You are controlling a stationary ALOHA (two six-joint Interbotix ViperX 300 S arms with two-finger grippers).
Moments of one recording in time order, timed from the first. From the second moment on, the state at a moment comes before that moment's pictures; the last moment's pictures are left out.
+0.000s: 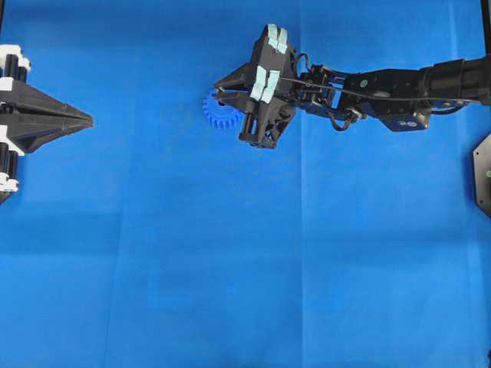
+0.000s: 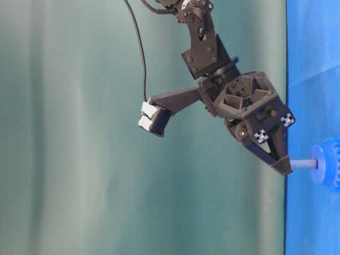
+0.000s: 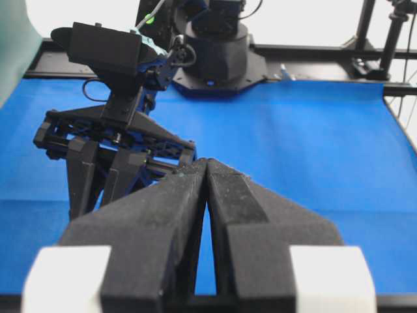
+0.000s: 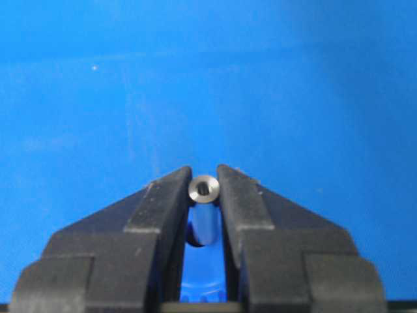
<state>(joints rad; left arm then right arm) 0.01 -0.98 1.19 0.00 -0.25 -0.01 -0.20 0.23 0.55 0.14 -0.36 -0.01</state>
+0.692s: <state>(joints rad) 0.01 -0.98 1.19 0.00 -0.25 -0.01 -0.21 0.17 0.55 0.14 -0.33 -0.02</state>
